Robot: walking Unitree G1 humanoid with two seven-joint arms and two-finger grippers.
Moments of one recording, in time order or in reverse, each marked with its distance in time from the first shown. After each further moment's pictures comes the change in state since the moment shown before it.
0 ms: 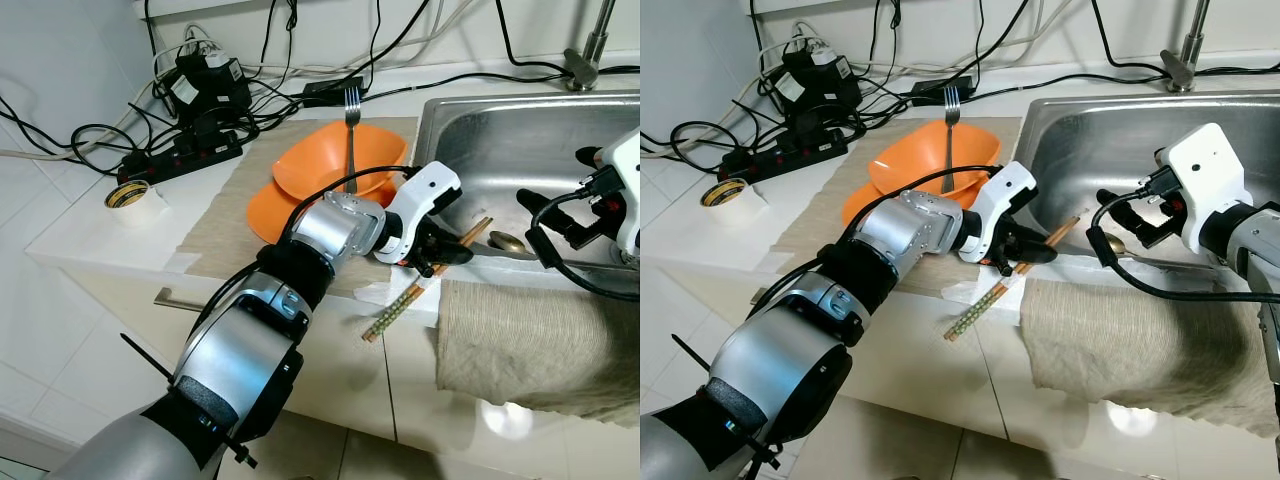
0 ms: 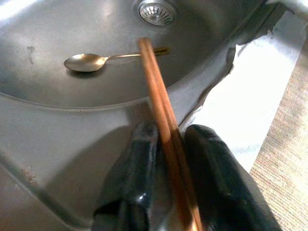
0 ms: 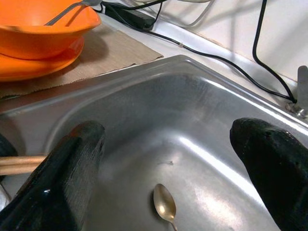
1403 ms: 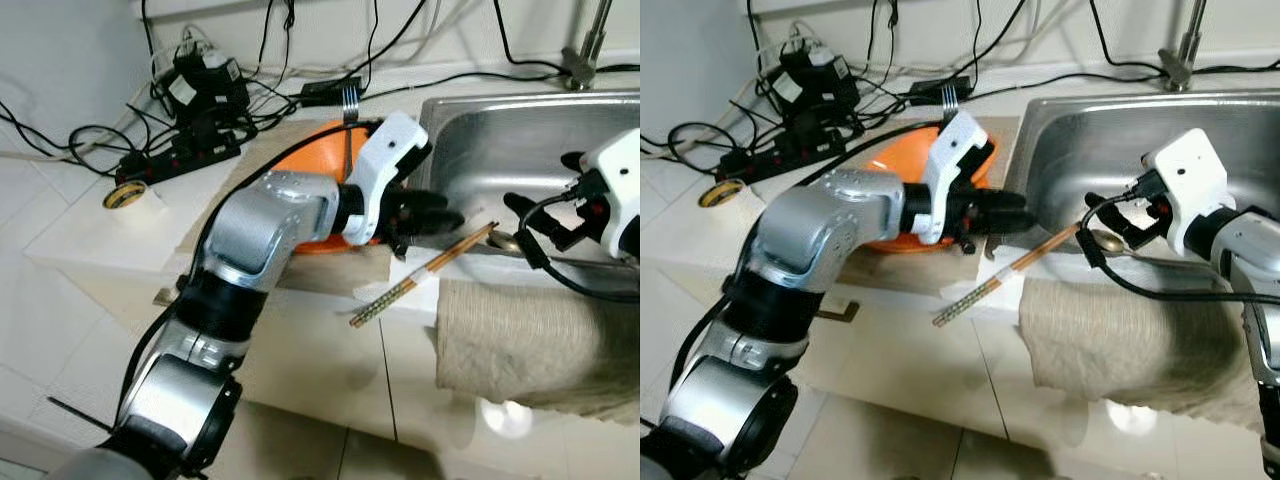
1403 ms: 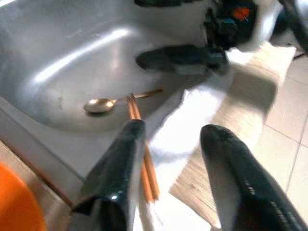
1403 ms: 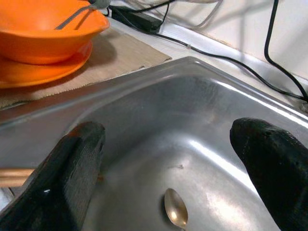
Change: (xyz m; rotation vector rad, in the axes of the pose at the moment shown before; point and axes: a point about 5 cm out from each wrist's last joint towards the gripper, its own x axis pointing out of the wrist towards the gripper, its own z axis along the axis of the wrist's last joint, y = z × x) left arm -0.079 -0.035 0.020 0.113 -0.157 0.032; right arm 0.008 0.009 -0.001 0.025 -0.016 0.020
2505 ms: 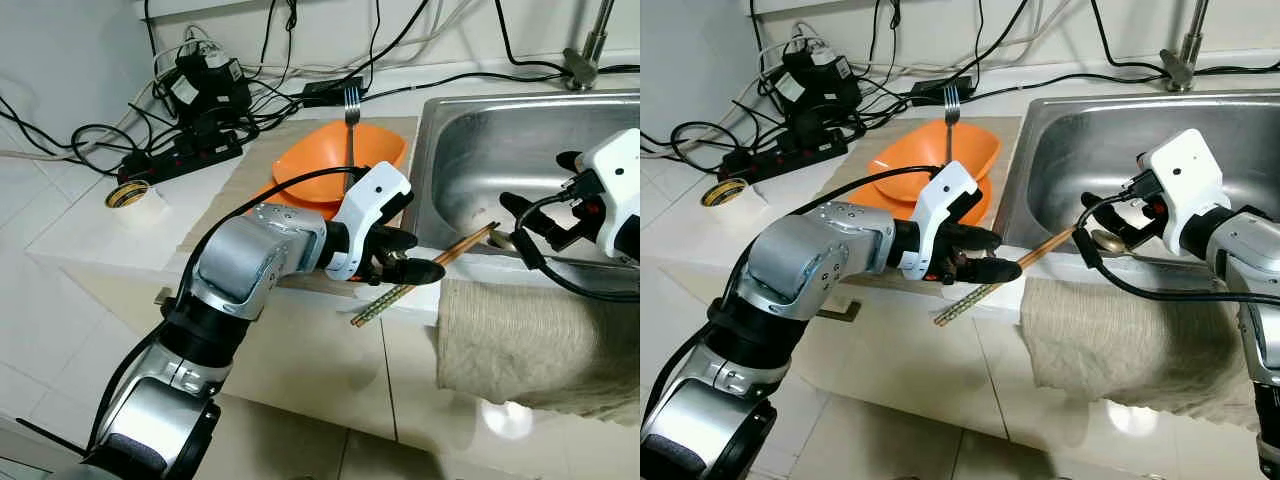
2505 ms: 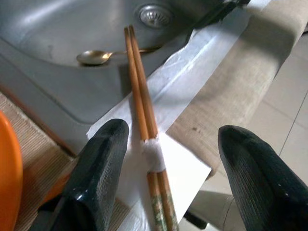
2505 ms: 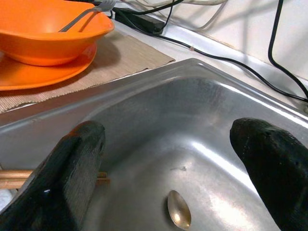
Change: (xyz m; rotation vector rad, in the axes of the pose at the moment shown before) left arm -0.002 0.001 -0.036 -0.067 0.146 0.019; right arm 0.001 0.002 0.000 0.002 -0.003 0.007
